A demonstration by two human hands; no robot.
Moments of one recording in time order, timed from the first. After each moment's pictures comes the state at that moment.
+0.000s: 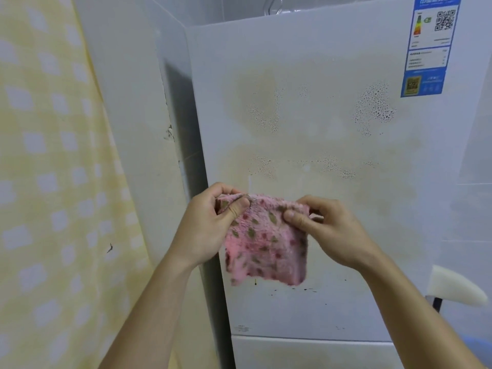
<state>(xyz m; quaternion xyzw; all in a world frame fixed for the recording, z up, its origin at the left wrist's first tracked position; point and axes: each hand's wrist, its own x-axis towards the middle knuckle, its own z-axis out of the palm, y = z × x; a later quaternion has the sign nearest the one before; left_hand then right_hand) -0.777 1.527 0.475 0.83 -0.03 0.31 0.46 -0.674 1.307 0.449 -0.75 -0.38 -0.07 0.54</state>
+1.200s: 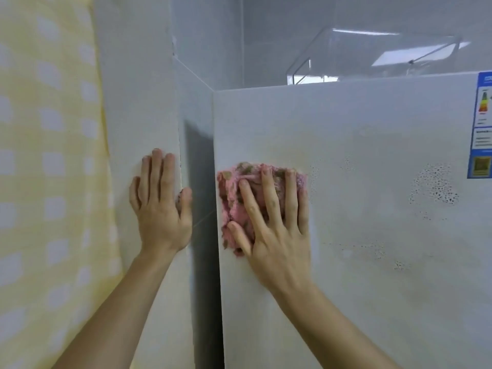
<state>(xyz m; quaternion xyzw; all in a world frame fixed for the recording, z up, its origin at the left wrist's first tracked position) -0.639 1.698 0.535 0.72 0.07 0.69 0.01 -0.594 1.482 0.505 -0.70 -0.27 -0.64 0.16</state>
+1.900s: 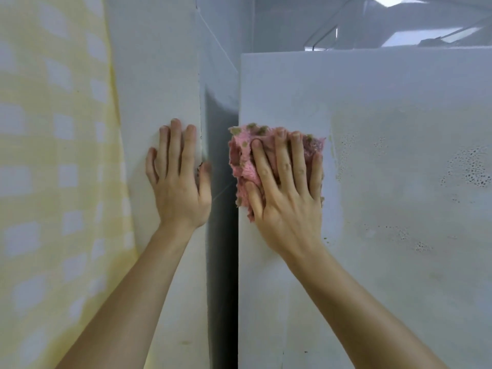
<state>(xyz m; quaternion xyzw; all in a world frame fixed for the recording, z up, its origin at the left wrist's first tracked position) -0.637 1.698 0.533 0.70 0.06 0.71 0.01 -0.598 1.508 0.523 -0.66 -0.26 -0.69 0.16</state>
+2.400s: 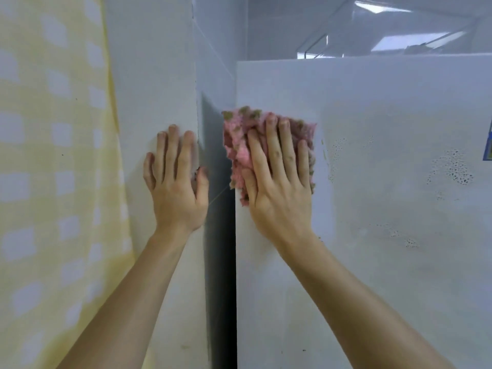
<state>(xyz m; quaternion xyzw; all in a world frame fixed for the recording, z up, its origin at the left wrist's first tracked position) -0.639 1.701 0.533 0.70 0.04 0.71 0.01 -0.601 1.515 0.544 -0.65 -0.27 -0.69 0.19</state>
